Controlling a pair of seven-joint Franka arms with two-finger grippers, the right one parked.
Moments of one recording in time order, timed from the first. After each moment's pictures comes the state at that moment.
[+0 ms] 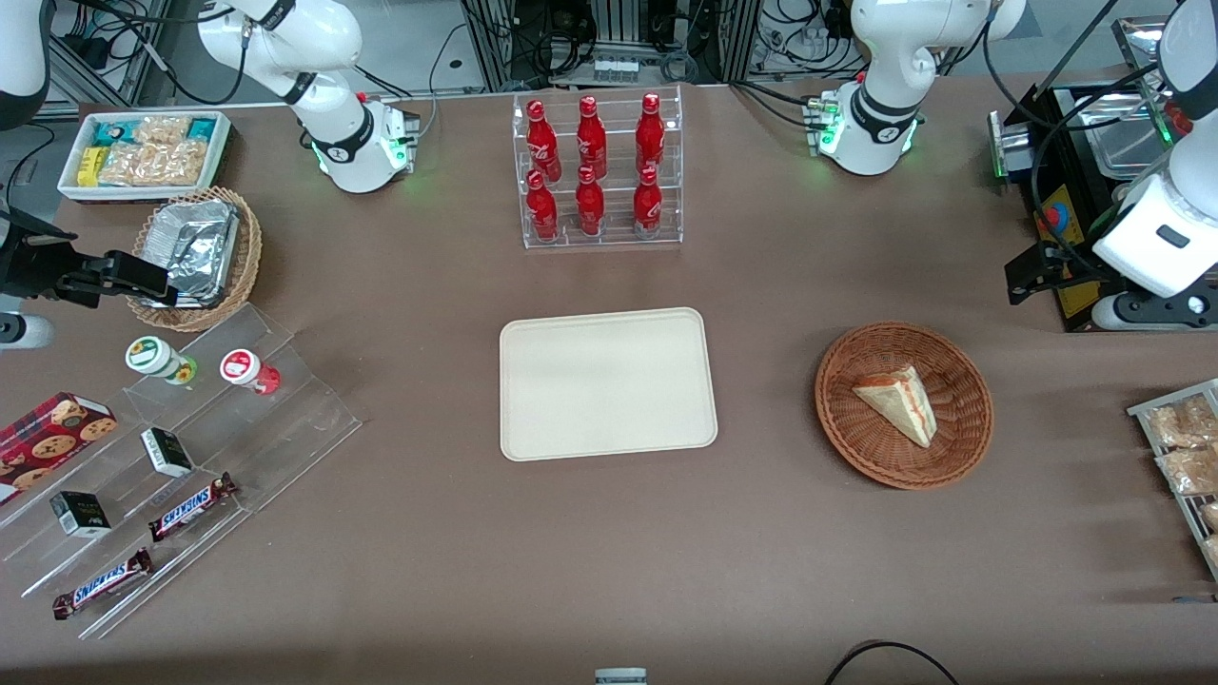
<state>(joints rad) -0.05 0.05 -0.04 -1.54 0.06 1.55 -0.03</state>
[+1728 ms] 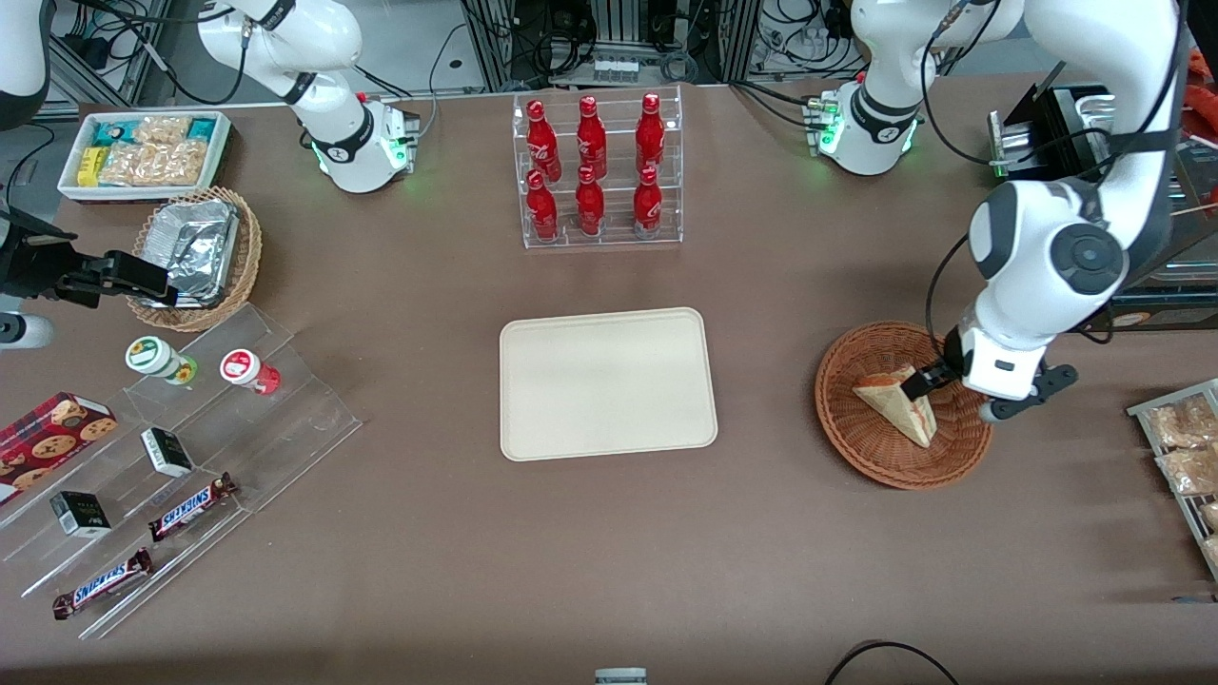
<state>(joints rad) -0.06 0.16 -0.04 -2.16 0.04 2.37 -0.58</state>
